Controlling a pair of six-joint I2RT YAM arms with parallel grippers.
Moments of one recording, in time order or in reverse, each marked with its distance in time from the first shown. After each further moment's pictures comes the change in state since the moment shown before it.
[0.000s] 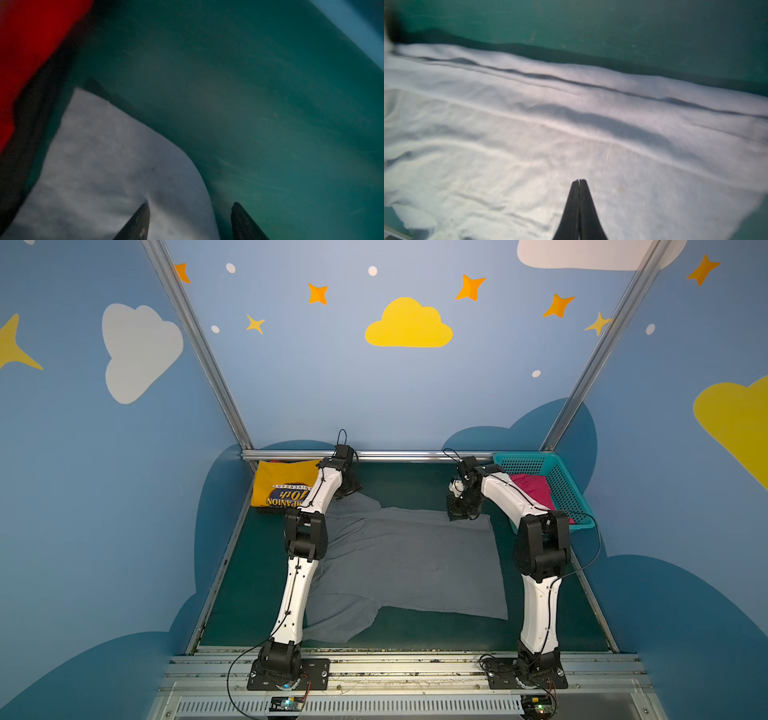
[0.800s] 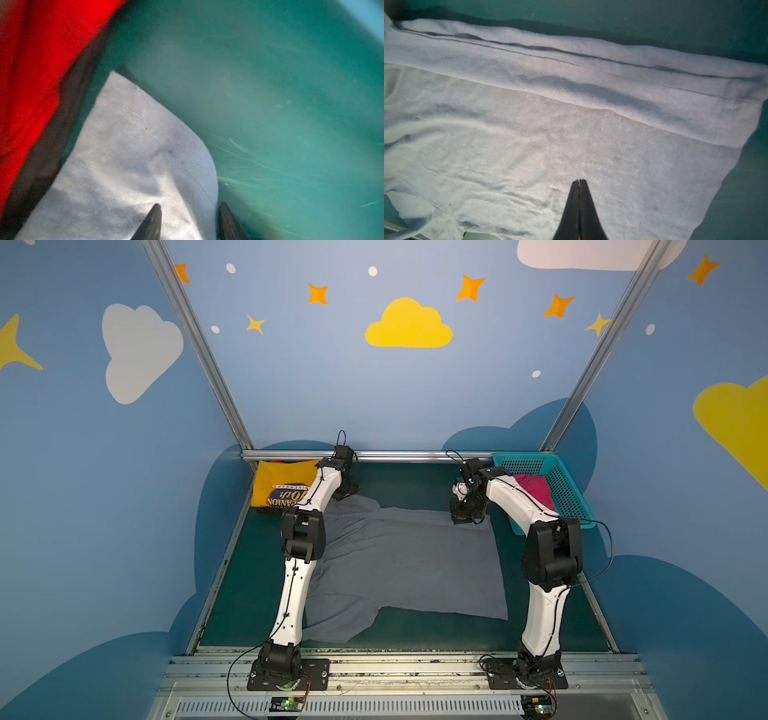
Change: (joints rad) left arm -0.004 -0.087 -0.115 0.016 -0.045 -0.003; right arm 0.014 -0.084 -0.095 -0.005 0.030 0.002
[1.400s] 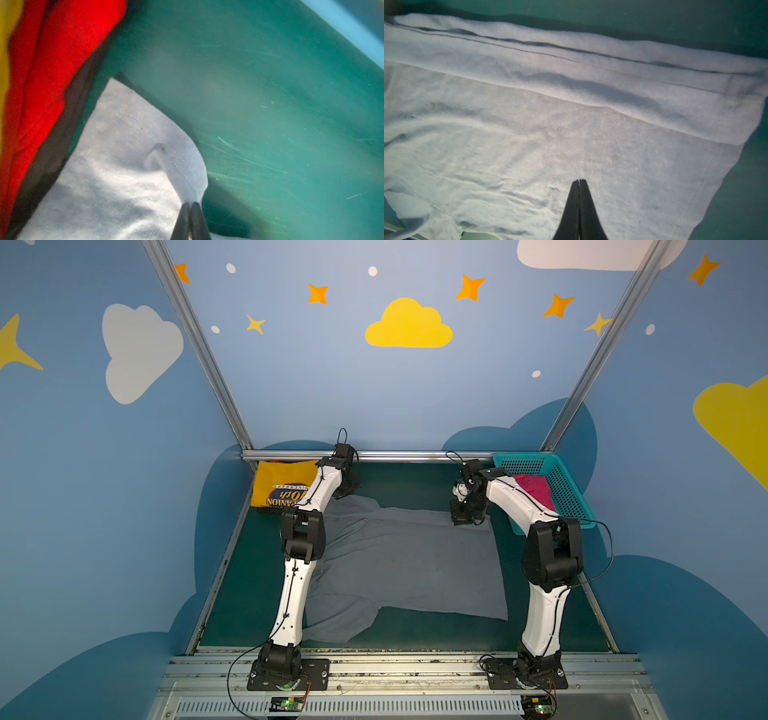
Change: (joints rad) left arm -0.006 -0.024 -0.018 0.002 -0.002 0.002; right arm 0.001 -0.008 -0.016 0.001 0.003 0.000
